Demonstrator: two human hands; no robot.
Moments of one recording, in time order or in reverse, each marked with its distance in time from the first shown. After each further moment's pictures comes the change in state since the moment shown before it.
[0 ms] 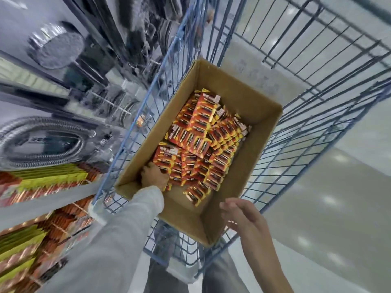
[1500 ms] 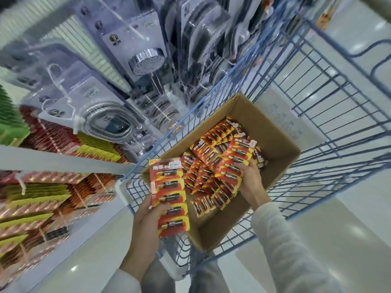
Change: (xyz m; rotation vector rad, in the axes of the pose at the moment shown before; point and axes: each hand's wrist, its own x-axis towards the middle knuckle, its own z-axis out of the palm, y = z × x) left_hand -0.257 -0.054 -0.108 -1.528 -0.085 -0.108; right_hand 0.143 -0.075 0.033 0.167 -0.229 0.039
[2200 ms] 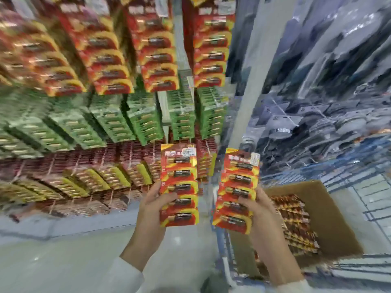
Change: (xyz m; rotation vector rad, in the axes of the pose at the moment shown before) left_hand -0.179 0.013 -0.261 -0.627 0.039 0.497; right_hand -0.364 0.089 0.160 -0.320 -0.727 -0.278
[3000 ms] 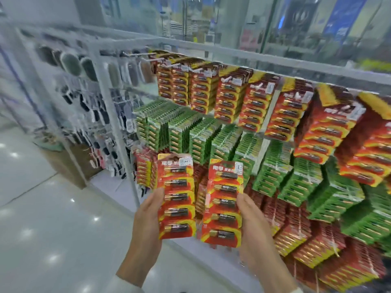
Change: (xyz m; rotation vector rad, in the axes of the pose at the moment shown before) left_hand -0.173 0.183 -0.352 -0.233 0.665 0.444; right_hand -0.086 0.163 0.432 -0.260 -0.591 0.234
